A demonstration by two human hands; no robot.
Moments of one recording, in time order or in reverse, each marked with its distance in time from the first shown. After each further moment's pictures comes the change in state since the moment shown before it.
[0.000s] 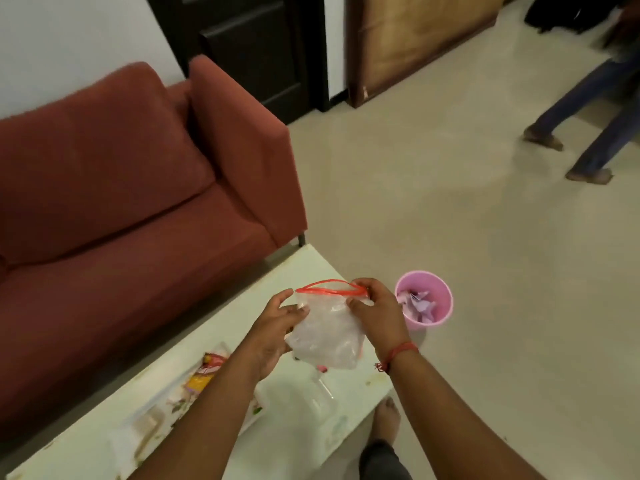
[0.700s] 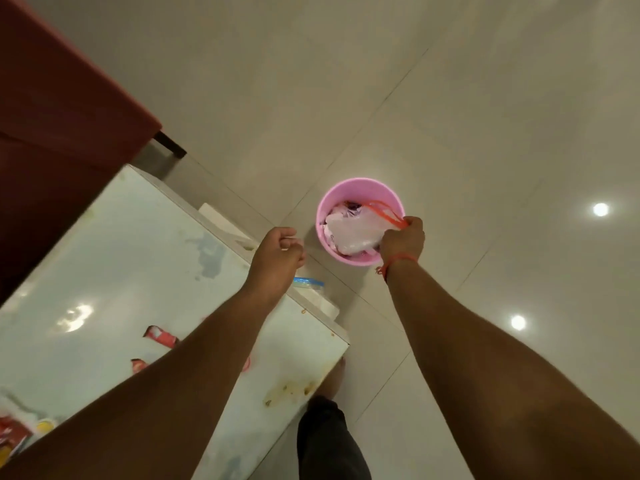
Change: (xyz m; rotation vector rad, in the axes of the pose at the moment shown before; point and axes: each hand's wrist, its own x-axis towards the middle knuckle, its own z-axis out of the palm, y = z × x) left_hand 0.365 -0.160 0.237 0.354 0.056 -0.118; right_hand 0.349 0.311 -0.202 -0.078 0.615 0.506
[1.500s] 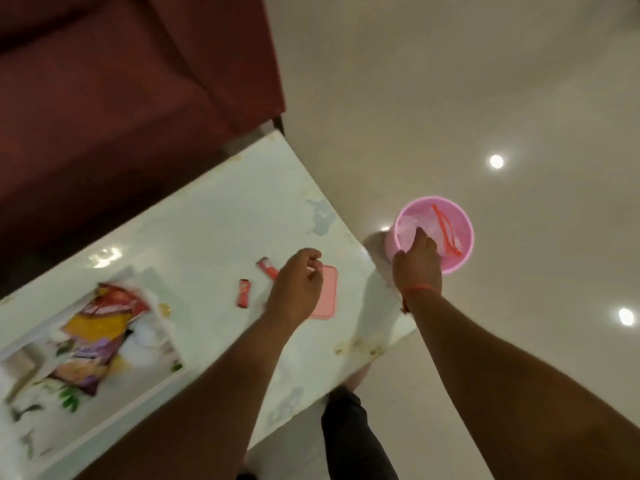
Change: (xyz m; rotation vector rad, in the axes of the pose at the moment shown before) left_hand -0.110 -0.095 -0.142 0.161 0.185 0.214; right_hand -0.172 0.015 0.041 -0.758 -0.187 -0.664
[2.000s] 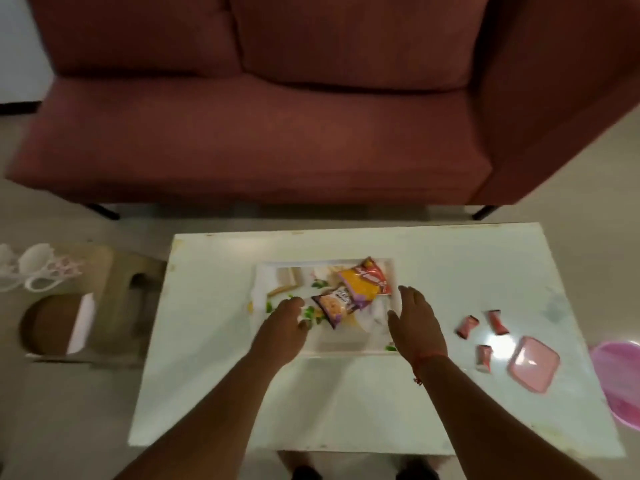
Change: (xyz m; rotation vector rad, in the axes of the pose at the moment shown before) left_hand -0.232 -0.280 -0.340 0.104 0.356 -0.248; right_hand -0.335 -0.277 0.165 -0.282 -0.361 -0.734
